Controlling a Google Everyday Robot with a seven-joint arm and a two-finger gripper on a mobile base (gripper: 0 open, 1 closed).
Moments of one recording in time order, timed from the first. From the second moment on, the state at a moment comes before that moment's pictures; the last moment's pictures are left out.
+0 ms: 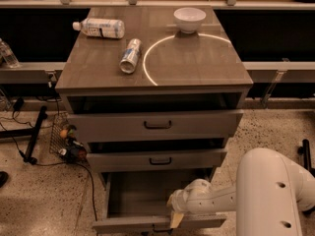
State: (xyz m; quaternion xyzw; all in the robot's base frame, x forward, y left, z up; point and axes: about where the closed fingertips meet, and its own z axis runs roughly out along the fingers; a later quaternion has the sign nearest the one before) arm 0.512 -0.070 0.186 -0.71 0.67 0.06 0.23
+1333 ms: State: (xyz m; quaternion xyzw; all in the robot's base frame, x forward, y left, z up) arm 0.502 -0.099 0.189 -0.71 0.68 0.02 0.17
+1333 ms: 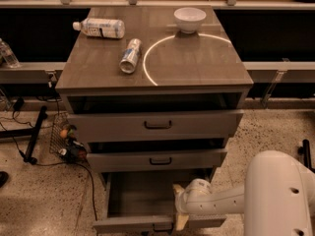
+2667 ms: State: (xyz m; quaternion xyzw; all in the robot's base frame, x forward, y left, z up) arm 0.523 -0.120 0.213 -0.67 0.71 -0.09 0.18
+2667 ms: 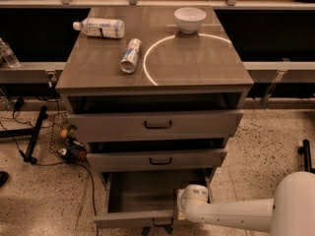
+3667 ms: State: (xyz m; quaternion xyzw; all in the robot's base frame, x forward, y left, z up) arm 0.544 -0.114 0.225 -0.67 0.70 -0.11 0.20
